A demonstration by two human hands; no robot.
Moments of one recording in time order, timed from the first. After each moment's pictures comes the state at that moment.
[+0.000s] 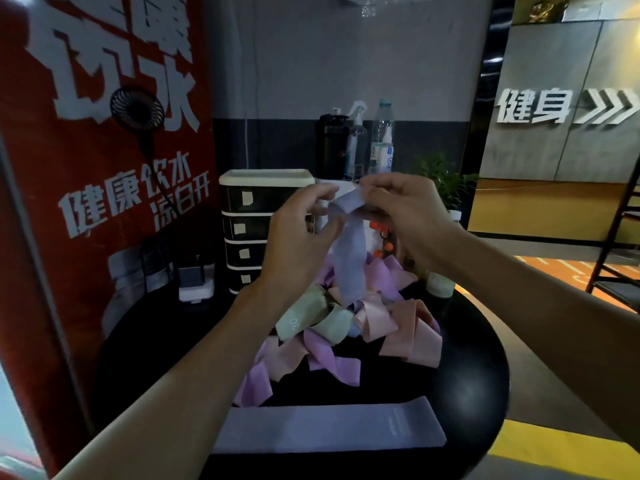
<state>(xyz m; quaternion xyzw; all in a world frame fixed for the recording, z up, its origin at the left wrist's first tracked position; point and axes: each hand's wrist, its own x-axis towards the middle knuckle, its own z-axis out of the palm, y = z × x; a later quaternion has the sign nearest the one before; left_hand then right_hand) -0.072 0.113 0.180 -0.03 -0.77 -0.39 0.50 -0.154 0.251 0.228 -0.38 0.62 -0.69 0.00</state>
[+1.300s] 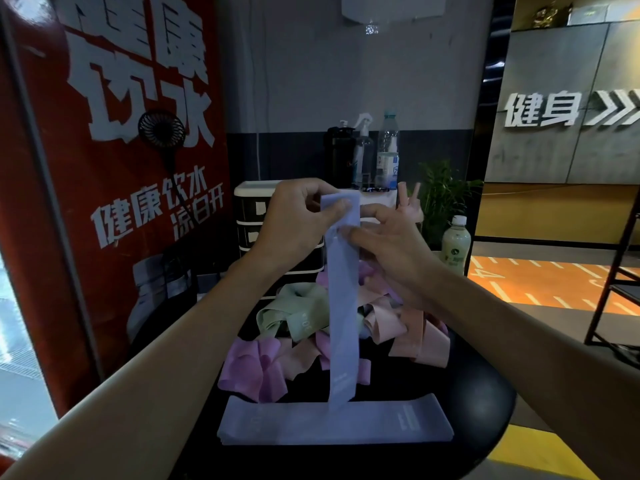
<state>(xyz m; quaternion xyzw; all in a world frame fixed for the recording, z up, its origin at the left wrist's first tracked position) -0.042 0.107 0.224 -0.07 -0.80 -0.37 0.47 -0.113 0.249 0.203 -0.40 0.60 -0.68 0.11</state>
